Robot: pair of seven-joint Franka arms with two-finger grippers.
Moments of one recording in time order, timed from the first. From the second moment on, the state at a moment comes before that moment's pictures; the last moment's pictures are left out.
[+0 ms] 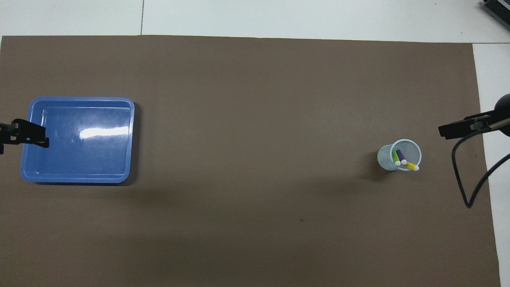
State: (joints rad) left arm -0.02 -0.01 0.07 -1.68 0.01 1.56 -0.04; right arm -0.01 -0.04 -0.03 -1.66 0.00 1.70 -0.27
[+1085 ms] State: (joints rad) left arm -0.02 -0.01 0.06 -1.68 0.01 1.56 -0.04; right arm 0.01 0.00 -0.07 -1.63 0.02 1.64 -0.13
